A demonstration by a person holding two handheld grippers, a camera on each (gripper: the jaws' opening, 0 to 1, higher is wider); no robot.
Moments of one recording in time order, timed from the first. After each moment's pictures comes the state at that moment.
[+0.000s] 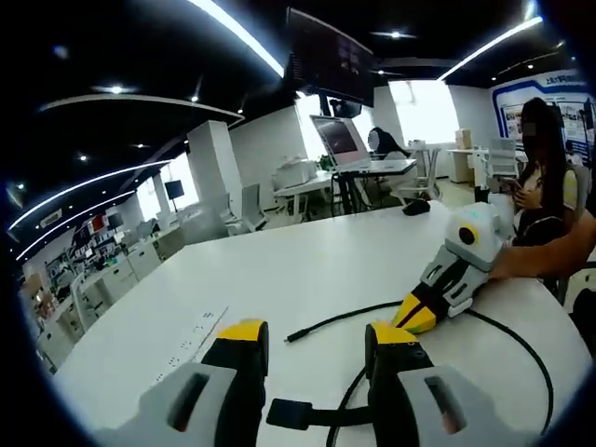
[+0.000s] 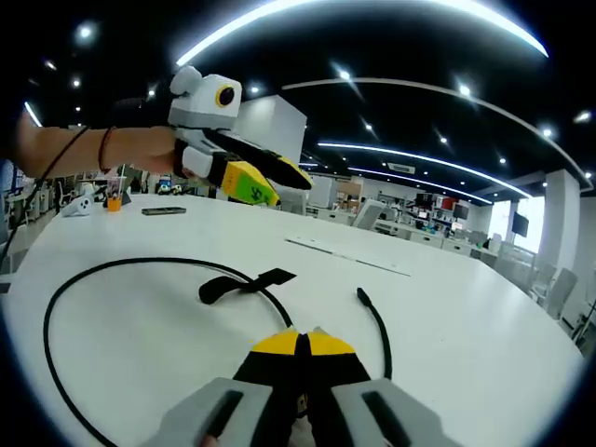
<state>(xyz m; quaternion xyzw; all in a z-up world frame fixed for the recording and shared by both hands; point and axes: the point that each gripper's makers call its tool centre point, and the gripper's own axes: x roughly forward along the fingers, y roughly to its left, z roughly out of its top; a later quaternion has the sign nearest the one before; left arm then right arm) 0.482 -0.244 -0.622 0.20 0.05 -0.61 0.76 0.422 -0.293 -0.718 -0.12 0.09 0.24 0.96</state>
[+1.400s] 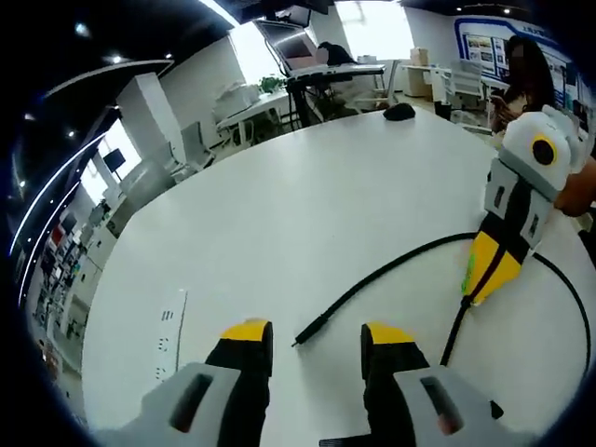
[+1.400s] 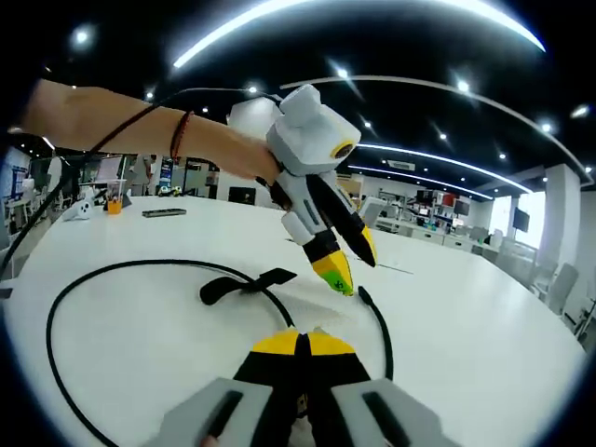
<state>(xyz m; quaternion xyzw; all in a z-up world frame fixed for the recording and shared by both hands) 0.541 -0.323 -0.712 0.38 0.18 -0.64 0.64 0.428 -0.295 -0.722 -0.11 0.09 0.24 0.96</state>
